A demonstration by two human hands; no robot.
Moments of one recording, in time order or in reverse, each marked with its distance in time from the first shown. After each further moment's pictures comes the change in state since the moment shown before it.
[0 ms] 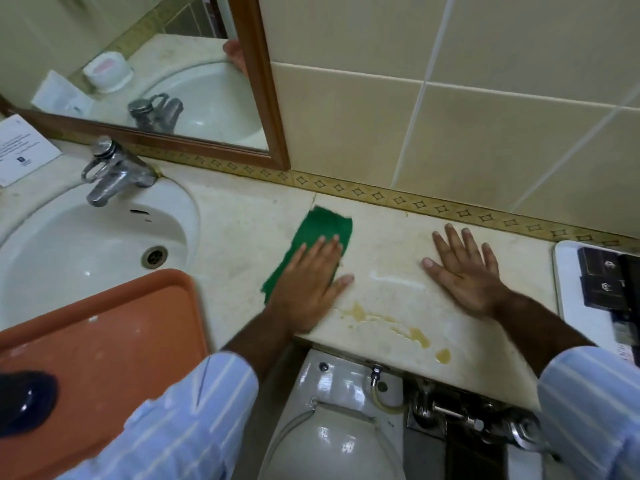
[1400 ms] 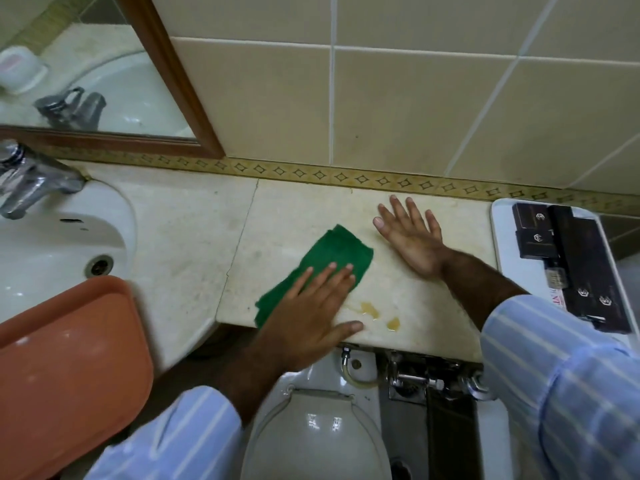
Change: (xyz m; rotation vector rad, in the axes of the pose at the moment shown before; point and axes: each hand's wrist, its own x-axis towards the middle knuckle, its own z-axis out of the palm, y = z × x) left_hand -0.037 0.077 0.038 0.062 -0.120 0.315; right_hand 0.003 0.004 -0.004 0.172 0.007 -0.003
